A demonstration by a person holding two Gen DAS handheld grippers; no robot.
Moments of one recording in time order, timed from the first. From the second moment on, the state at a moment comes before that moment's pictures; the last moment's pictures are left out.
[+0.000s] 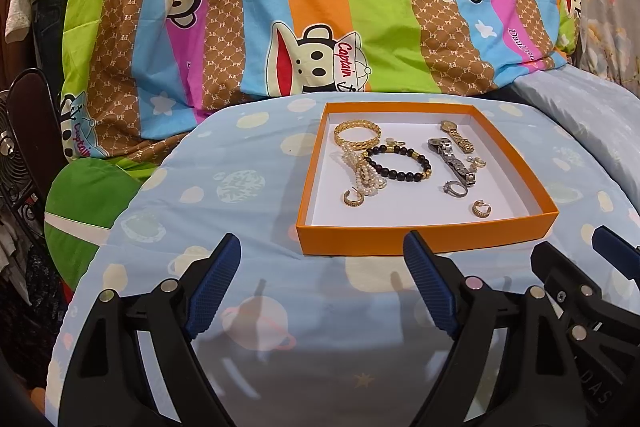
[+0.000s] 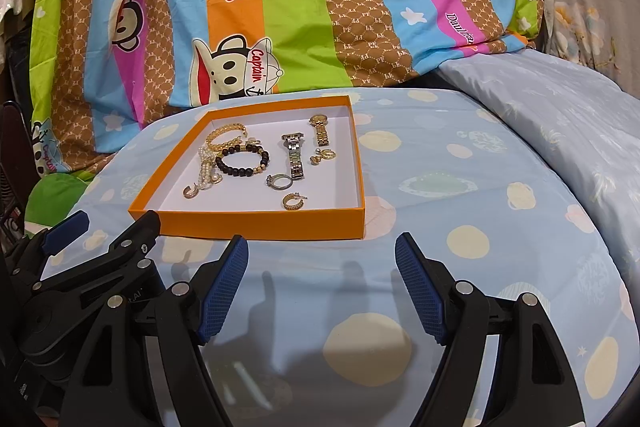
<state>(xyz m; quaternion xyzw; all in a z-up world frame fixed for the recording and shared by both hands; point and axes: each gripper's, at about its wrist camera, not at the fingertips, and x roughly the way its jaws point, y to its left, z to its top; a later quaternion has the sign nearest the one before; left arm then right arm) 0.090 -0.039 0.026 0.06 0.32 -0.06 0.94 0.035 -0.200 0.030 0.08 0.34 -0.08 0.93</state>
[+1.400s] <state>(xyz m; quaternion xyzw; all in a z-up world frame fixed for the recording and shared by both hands) 0.088 -0.031 0.030 0.07 0.31 -0.02 0.95 0.034 -0.201 0.031 0.07 0.34 -0.08 0.94</state>
